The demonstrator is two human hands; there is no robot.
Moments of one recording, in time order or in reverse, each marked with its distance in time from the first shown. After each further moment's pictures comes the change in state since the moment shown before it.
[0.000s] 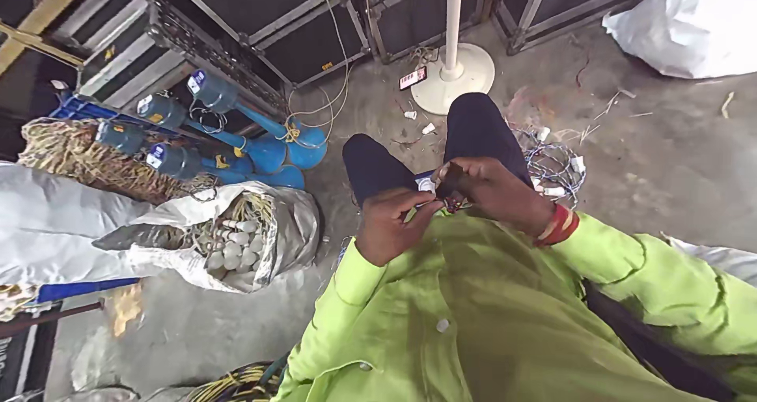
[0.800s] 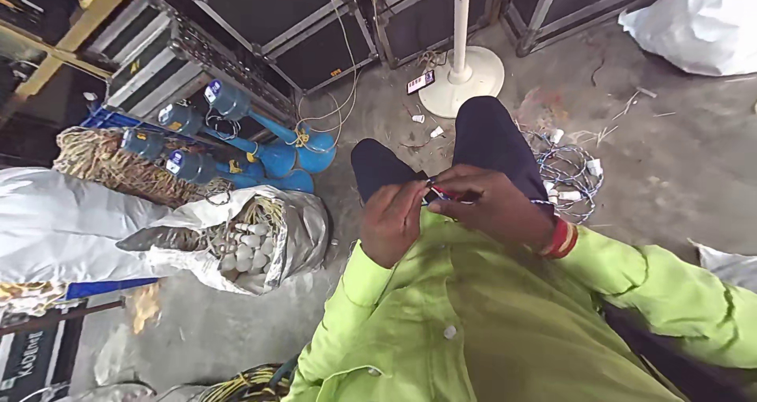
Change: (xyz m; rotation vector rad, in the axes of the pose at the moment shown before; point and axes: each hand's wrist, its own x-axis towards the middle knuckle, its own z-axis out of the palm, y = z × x) left_hand 0.000 -0.010 0.001 0.407 0.211 0.151; right_hand 0.001 0.013 0.009 -0.298 0.038 -0.439
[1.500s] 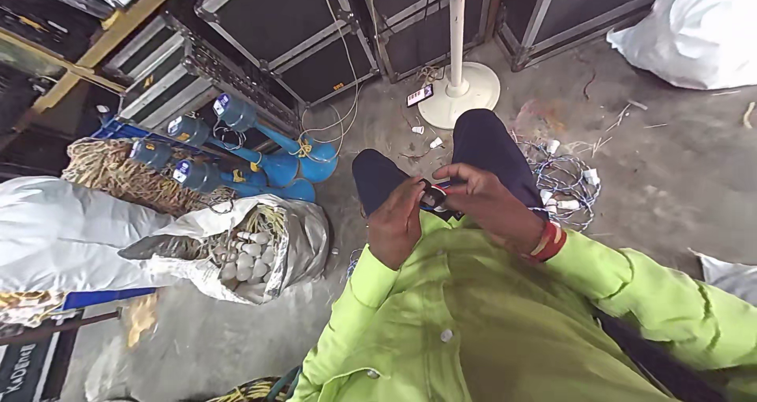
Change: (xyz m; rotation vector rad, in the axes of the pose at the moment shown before) left_hand -0.005 -0.002 0.015 -0.056 -0.020 -0.065; right_hand 0.008 -0.018 0.003 0.489 0.039 0.510
